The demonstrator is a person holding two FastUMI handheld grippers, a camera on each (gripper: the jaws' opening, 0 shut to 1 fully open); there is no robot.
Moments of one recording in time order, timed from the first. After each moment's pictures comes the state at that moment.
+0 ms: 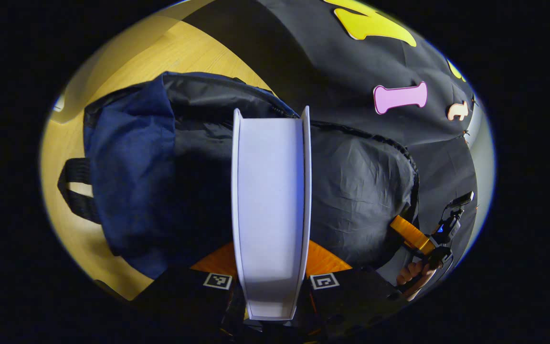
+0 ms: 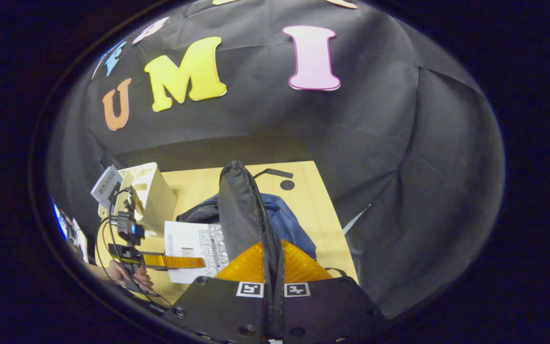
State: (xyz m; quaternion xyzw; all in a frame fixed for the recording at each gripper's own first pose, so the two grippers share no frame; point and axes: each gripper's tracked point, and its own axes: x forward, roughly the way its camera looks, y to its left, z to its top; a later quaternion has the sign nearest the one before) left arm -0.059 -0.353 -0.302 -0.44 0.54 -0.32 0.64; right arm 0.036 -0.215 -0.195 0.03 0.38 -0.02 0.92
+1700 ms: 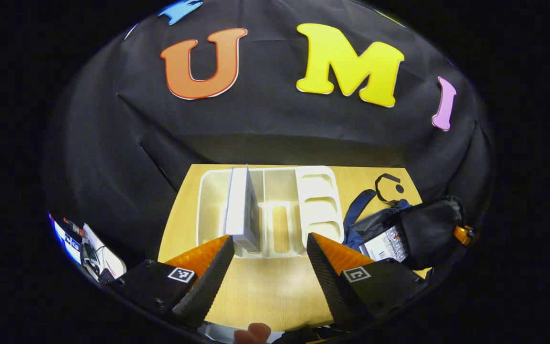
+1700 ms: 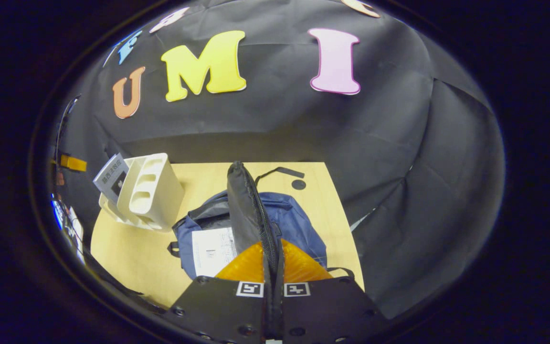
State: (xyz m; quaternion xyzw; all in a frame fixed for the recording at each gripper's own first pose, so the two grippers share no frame) left arm 0.071 0.080 -0.102 -0.03 0.47 -0.03 0.88; right arm 0.033 -0.176 -0.200 0.01 0.39 -0.01 0.92
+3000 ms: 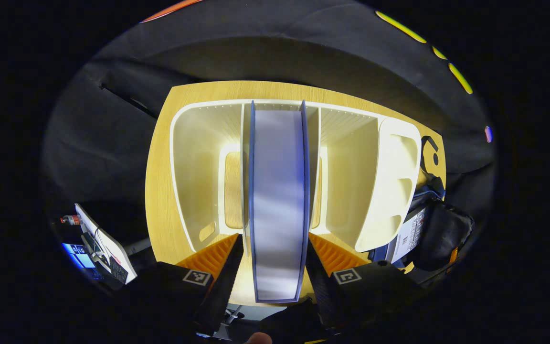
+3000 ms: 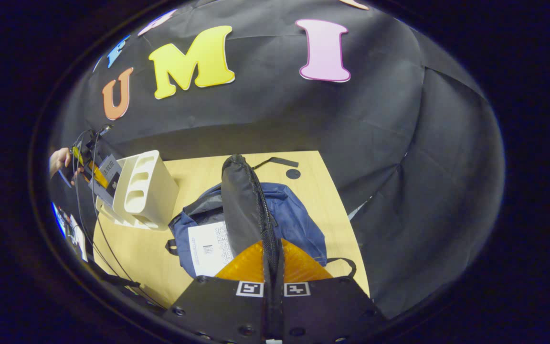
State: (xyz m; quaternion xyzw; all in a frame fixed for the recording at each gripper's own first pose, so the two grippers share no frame) left arm 0.118 0.111 -0.275 -0.05 0.73 -0.03 0.68; right arm 0.025 -0.184 -0.212 0.03 0.42 -0.03 0.91
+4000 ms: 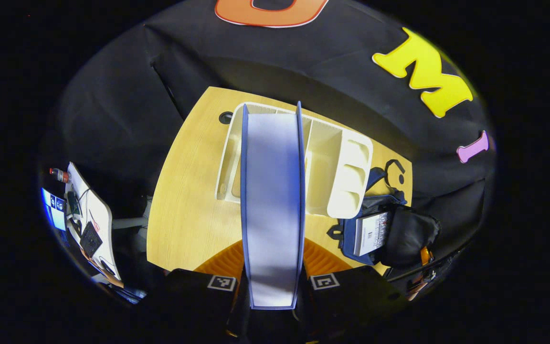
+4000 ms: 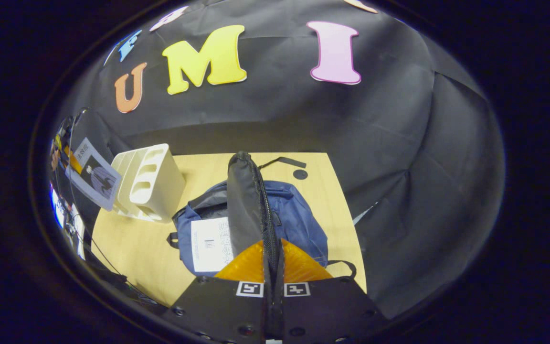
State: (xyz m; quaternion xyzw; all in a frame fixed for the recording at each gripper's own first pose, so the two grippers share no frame) left arm 0.031 0.142 -0.126 -0.17 0.65 -0.02 0.74; right arm 0.020 -0.181 -0.213 0.01 0.41 0.01 0.91
